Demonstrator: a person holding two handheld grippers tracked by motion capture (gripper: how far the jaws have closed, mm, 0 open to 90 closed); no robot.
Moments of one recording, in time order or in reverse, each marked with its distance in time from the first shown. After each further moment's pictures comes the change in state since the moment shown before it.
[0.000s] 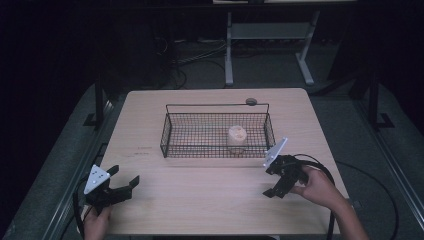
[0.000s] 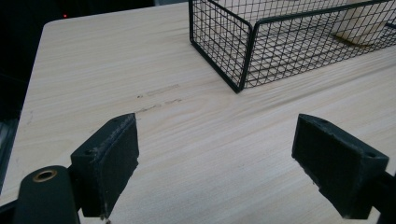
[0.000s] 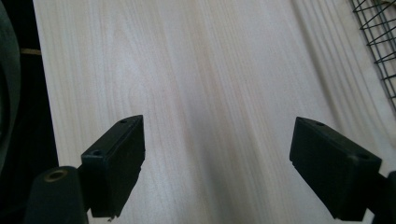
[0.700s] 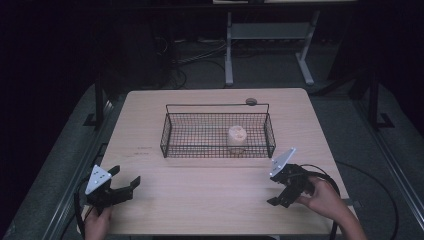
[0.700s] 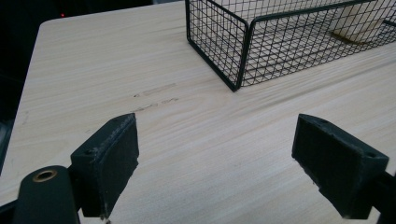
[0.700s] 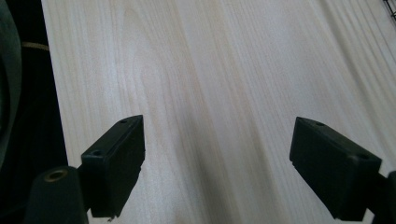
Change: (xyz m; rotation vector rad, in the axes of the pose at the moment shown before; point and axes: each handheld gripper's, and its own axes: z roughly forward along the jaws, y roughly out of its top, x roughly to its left) left arm -0.002 0.000 0.001 0.007 -0.005 0.006; right arm 0.016 -0.024 0.004 -0.039 -0.022 0.009
